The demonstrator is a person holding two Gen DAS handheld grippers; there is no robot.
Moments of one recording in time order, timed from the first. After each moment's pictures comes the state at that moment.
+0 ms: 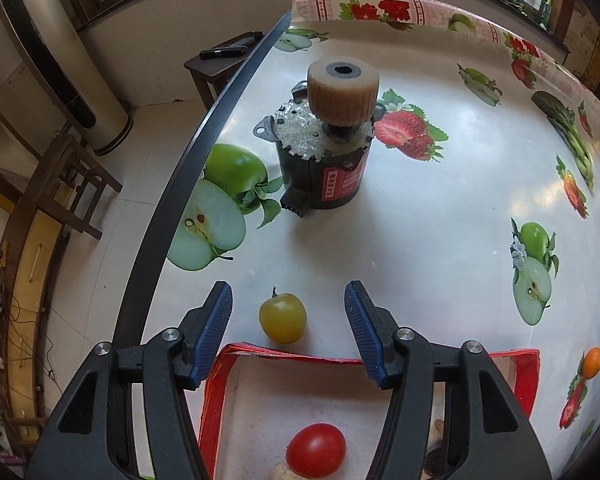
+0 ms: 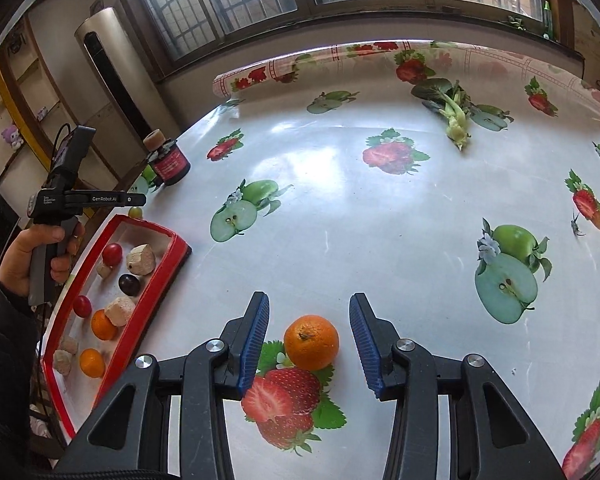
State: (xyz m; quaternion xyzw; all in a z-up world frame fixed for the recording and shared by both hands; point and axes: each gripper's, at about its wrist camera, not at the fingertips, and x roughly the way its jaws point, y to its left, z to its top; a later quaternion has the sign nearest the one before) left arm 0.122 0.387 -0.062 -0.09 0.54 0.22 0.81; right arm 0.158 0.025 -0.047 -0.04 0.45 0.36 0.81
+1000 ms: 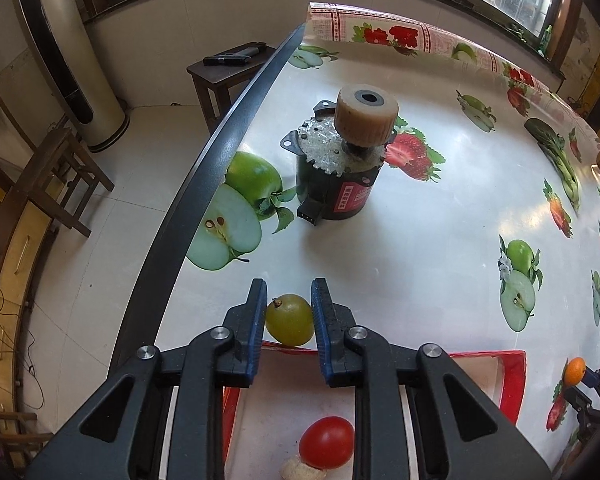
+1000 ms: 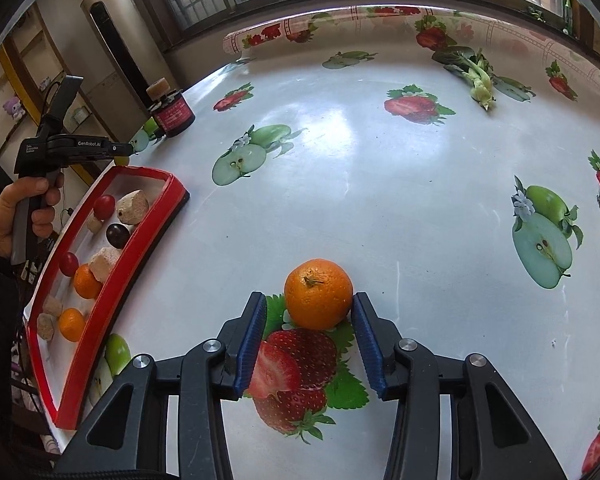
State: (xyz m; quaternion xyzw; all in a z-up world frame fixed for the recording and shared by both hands) left arm 0.110 0.397 -0.049 -0.12 0.51 0.21 0.83; right arm 0.140 0.038 -0.083 -0.08 0.48 0.37 0.79
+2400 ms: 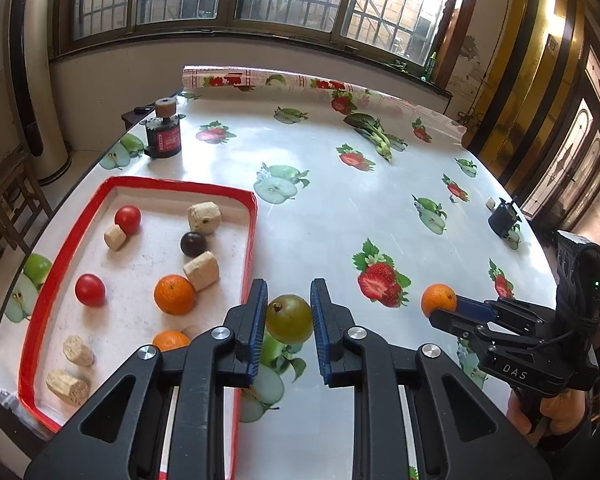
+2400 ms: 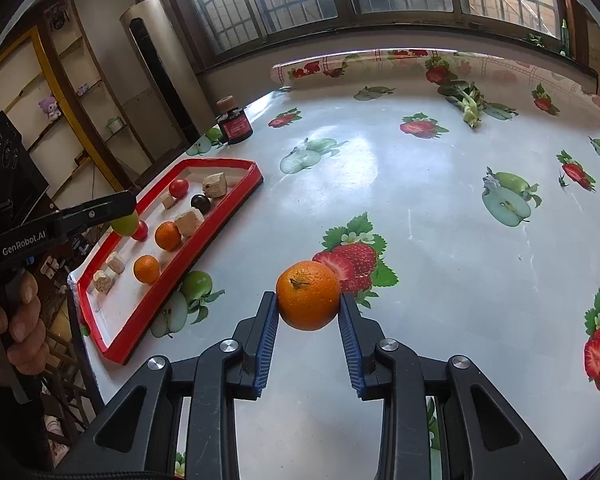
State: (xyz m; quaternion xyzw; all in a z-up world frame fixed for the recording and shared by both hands) left arm -0.049 0.166 0.015 -0.15 0.39 0.10 0.91; right arm 0.046 -0.025 -0.038 -0.06 0.42 0.41 0.80
